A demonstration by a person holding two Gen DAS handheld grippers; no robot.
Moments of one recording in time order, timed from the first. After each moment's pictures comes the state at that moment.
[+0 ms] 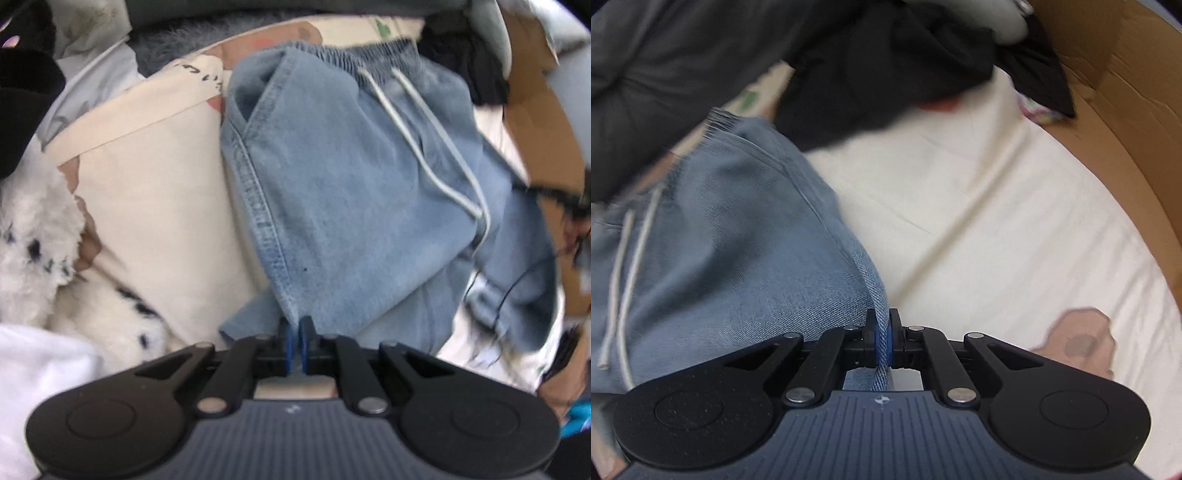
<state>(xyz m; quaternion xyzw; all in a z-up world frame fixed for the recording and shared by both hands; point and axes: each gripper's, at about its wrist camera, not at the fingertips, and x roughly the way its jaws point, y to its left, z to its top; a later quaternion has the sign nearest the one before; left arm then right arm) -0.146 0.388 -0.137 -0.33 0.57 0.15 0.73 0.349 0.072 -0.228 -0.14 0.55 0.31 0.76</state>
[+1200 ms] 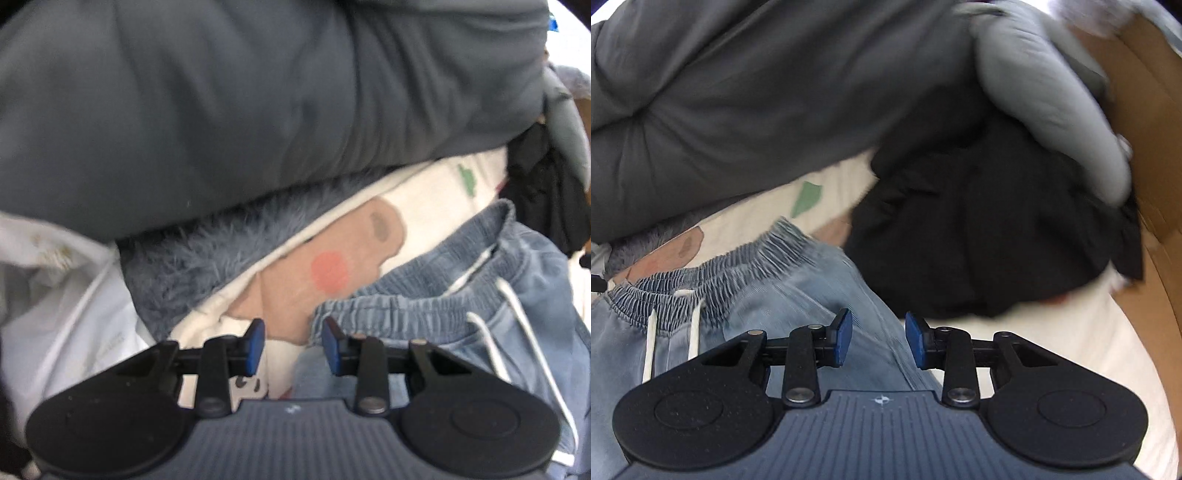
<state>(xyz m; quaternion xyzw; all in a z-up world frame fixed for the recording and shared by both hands) 0.005 0.529 -0.190 -0.26 0.47 0.28 0.80 0.368 0.248 -0.189 -0.18 0.44 0.39 0.79</state>
